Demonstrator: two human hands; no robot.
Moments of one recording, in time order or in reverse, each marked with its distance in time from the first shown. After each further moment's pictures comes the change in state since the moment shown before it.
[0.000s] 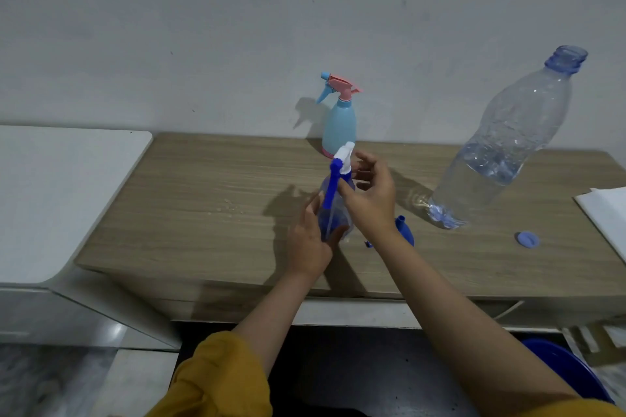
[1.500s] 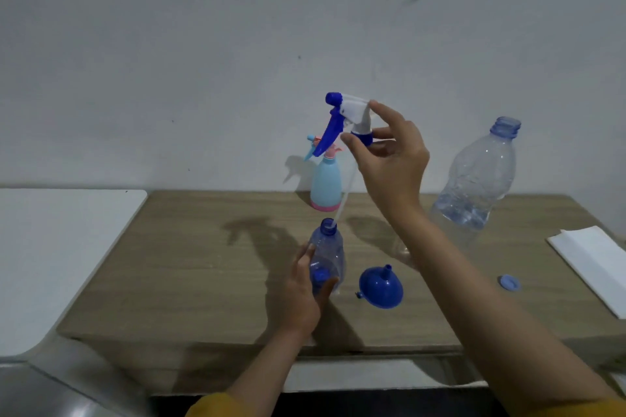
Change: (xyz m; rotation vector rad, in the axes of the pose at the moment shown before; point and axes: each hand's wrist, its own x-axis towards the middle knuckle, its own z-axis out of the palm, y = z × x) left_hand -0.003 -0.001 -0.006 0.087 -0.033 0.070; right_hand 0.068 -0.112 -0.034 -0.133 0.301 -0.527
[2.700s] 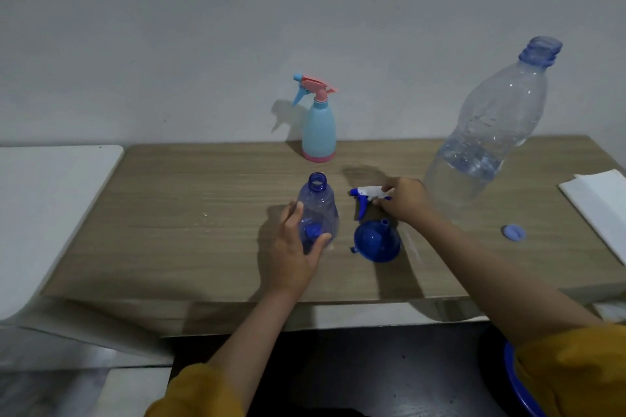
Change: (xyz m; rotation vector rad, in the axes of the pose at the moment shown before) left_hand 0.004 -0.007 0.017 -0.012 0.124 0.074; right_hand -0.076 0.182 -0.041 -0.784 -0.905 0.642
